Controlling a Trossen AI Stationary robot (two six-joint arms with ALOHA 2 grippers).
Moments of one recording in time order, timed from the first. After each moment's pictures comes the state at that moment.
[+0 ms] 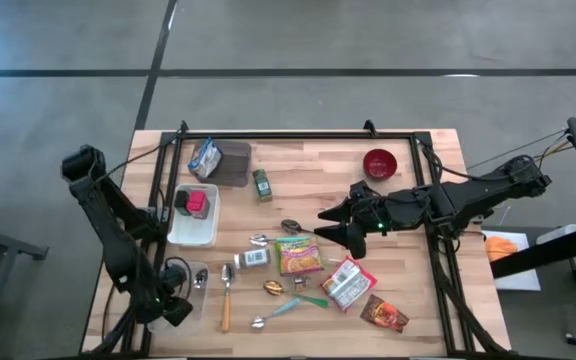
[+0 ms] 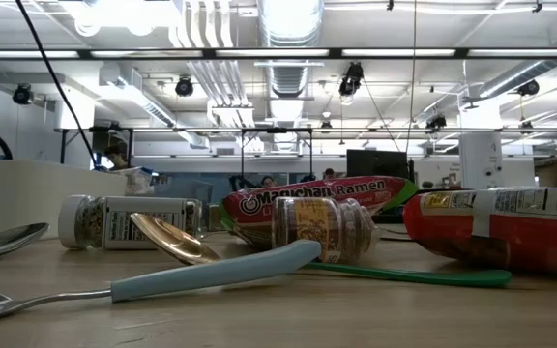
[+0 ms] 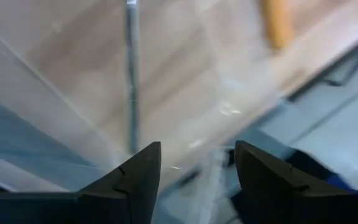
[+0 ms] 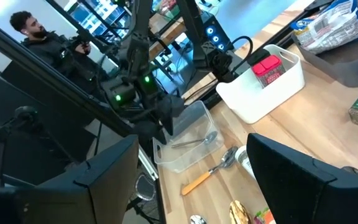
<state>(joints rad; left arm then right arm) -1.07 1.20 0.73 -0.62 0.02 -2.08 0.33 1.27 1.22 -0.23 0.32 0.85</state>
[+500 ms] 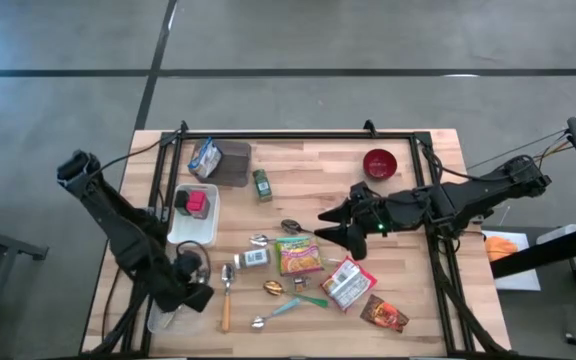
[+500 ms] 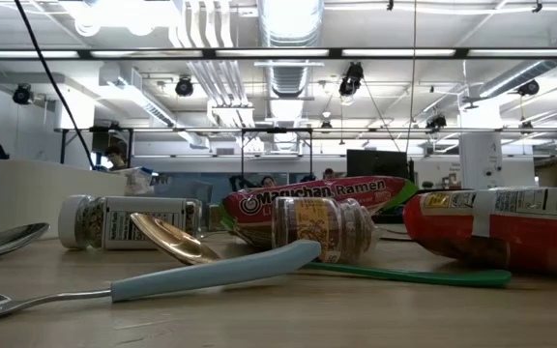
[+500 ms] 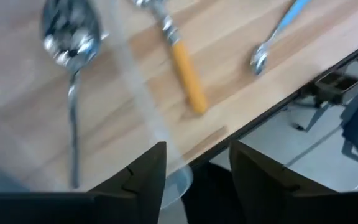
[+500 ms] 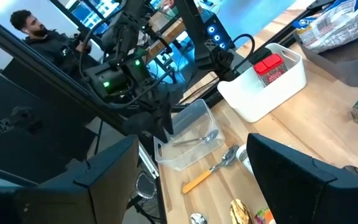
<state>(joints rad) -0.82 1.27 0.97 -0.83 -0.03 -1.95 0.34 1.27 1.22 -0.23 0.32 0.85</state>
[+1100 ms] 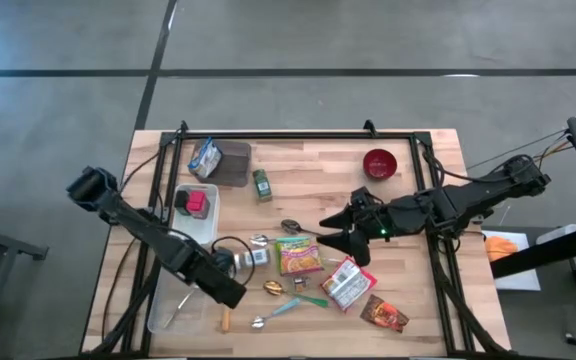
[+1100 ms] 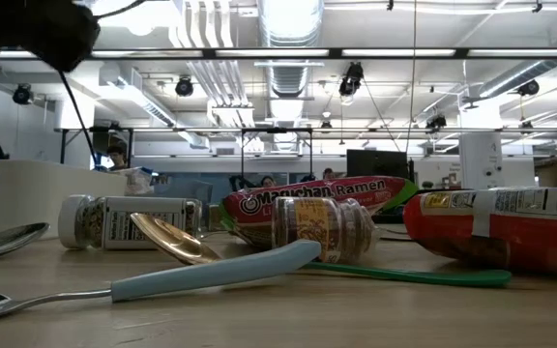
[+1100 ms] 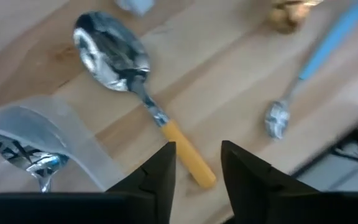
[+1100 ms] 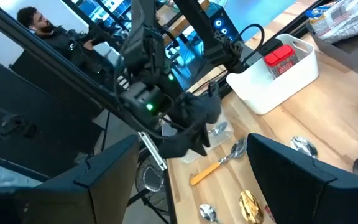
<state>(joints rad) -0.60 1.52 1.00 -0.75 0.03 -1.64 0.38 1.27 1.22 -0.23 0.32 0.86</state>
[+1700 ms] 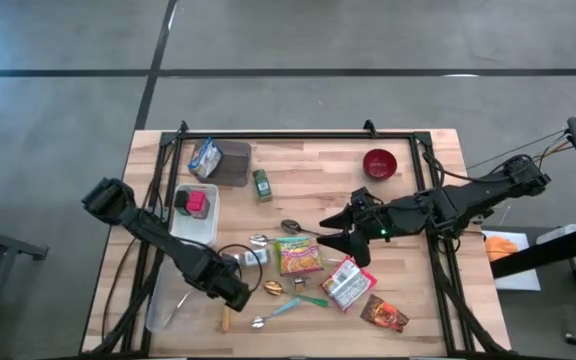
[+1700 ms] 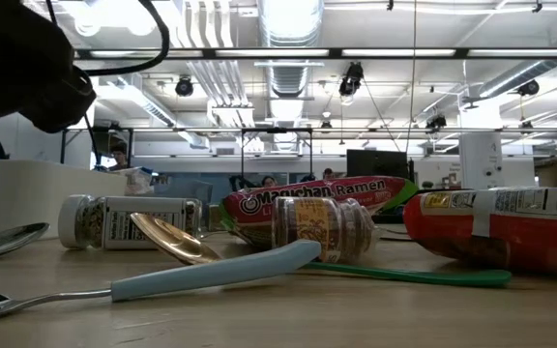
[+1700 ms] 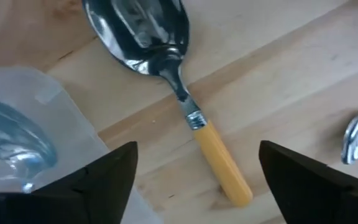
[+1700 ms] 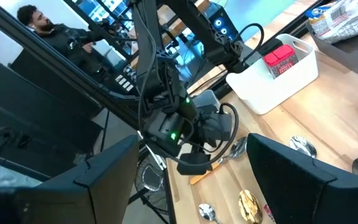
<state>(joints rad) -0.57 1.69 0.99 -0.72 0.17 -1.68 0.38 1.27 1.22 -0.23 0.32 0.86</state>
